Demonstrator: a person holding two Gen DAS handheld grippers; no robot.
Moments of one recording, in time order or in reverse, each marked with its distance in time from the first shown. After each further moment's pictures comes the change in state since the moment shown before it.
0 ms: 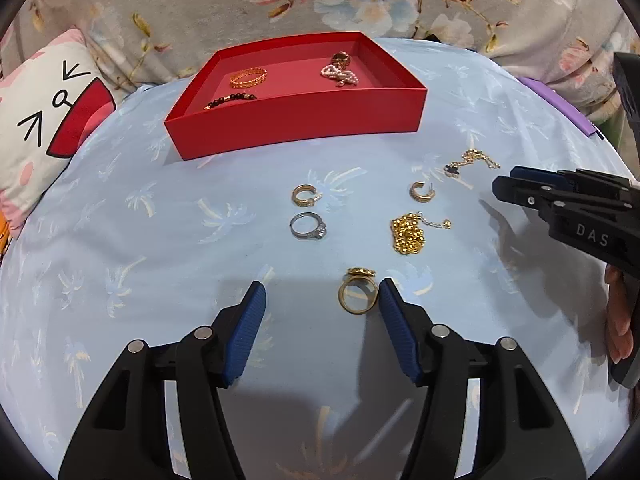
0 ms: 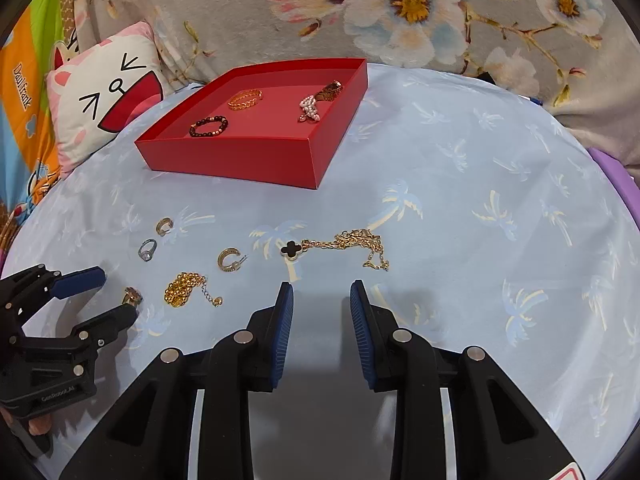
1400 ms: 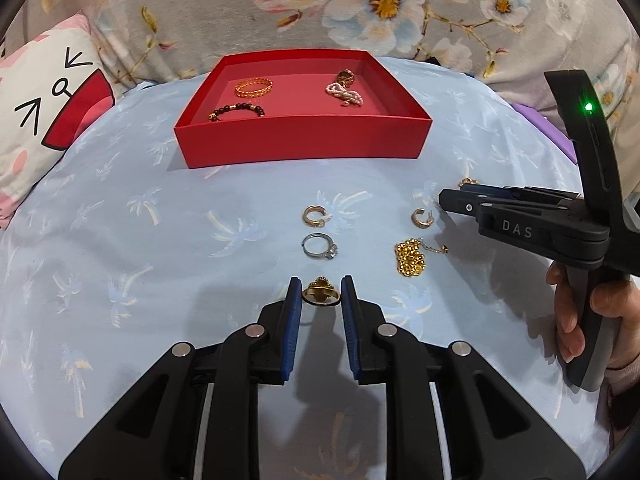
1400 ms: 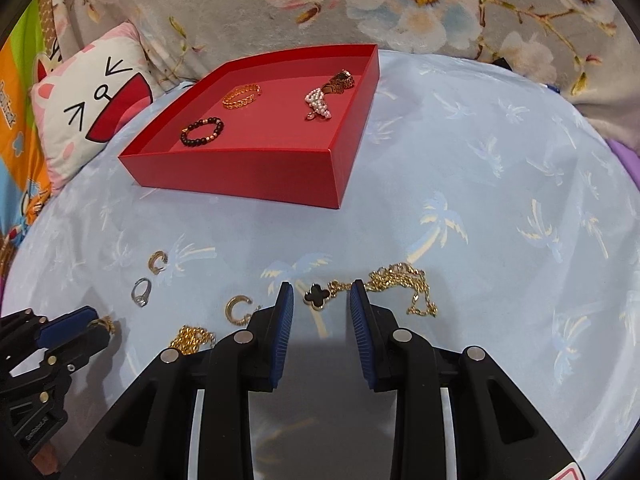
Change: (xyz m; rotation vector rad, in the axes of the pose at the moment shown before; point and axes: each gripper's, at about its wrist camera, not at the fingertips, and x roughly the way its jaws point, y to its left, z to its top) left arm -0.010 0.020 0.007 -0.058 -0.038 -0.074; right arm 0.039 0.017 0.028 0.048 0.039 0.001
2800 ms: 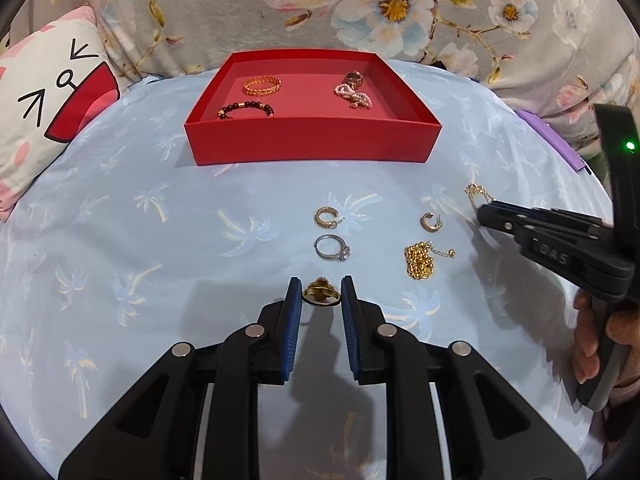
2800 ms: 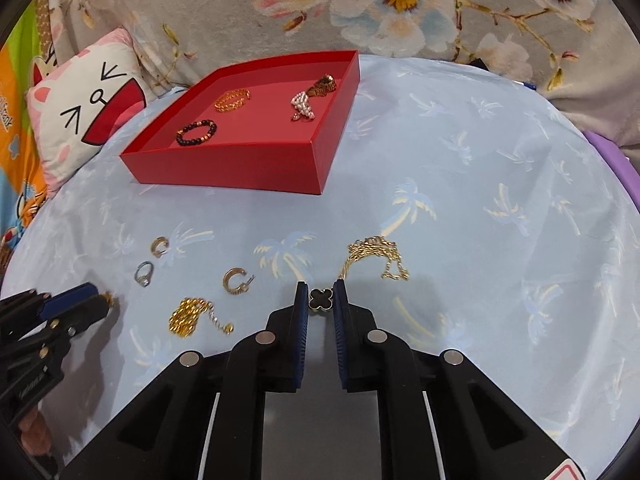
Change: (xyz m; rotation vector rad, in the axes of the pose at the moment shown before) left arm -0.003 0.009 0.004 -0.025 -0.002 -0.010; right arm -0.035 -0.006 -0.017 0.036 -0.023 -0.031
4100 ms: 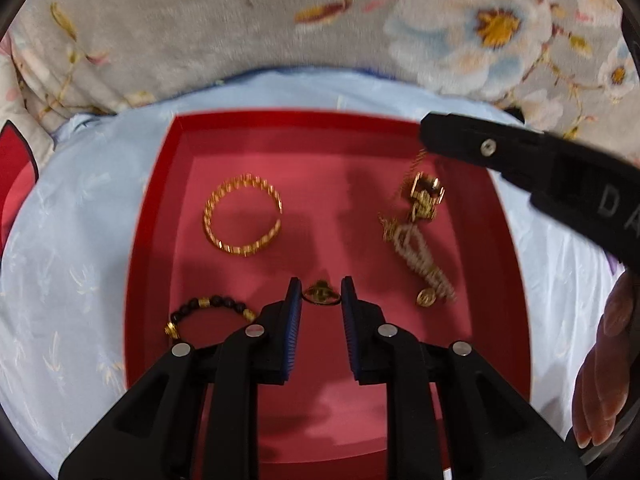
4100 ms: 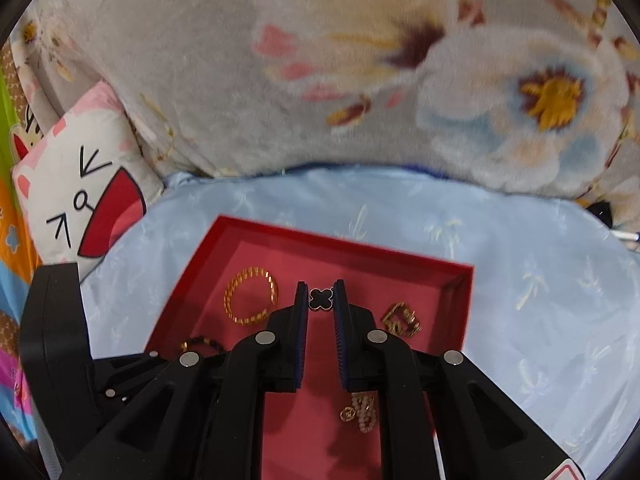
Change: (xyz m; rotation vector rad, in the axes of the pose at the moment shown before) left arm 0.159 0.042 0.229 -0.061 0.183 -0.026; right arm 0.126 0.041 0.268 -0.057 0.029 0.160
